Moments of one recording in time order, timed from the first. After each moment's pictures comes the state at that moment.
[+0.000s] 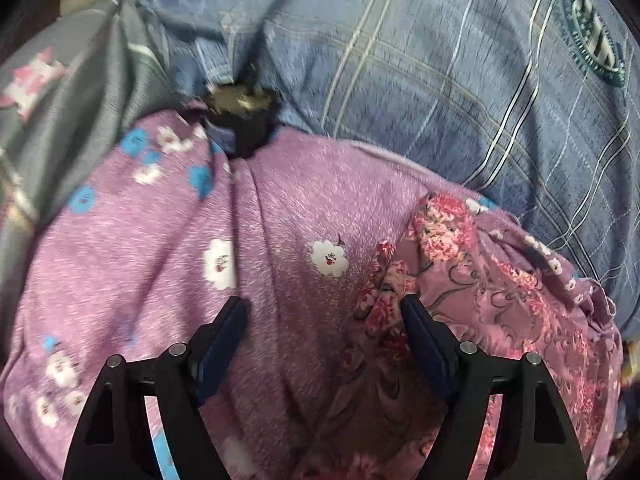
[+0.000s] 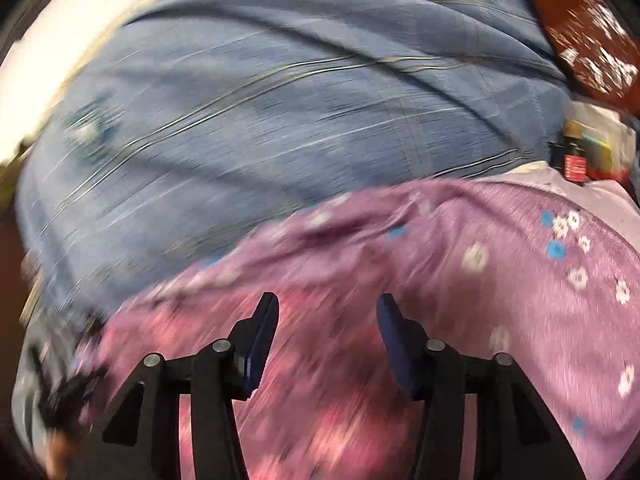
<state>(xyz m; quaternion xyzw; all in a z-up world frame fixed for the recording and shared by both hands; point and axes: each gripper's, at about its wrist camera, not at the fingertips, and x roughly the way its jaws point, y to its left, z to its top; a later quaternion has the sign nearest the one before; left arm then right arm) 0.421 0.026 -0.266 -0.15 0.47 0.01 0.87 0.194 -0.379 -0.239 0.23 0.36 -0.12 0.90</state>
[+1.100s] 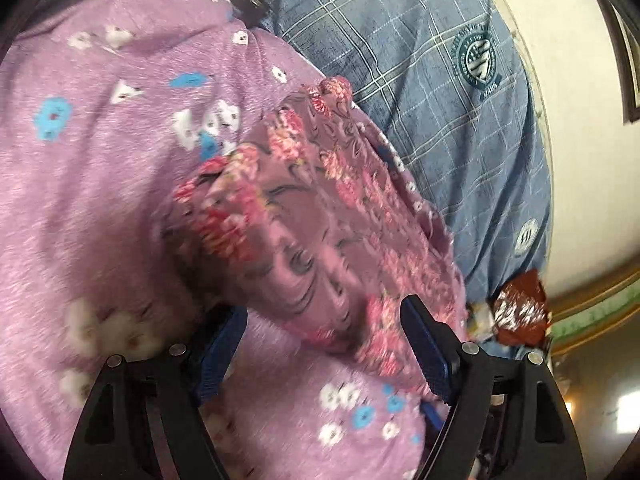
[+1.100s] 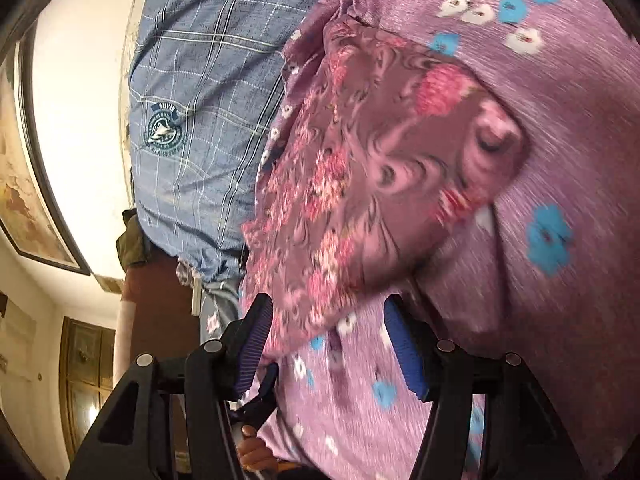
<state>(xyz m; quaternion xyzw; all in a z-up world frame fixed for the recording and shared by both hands) 0.198 0.069 -0.275 -0.39 0.45 -0.21 0.78 0.052 -0.349 -0.348 0.59 0.33 0.04 0.74</state>
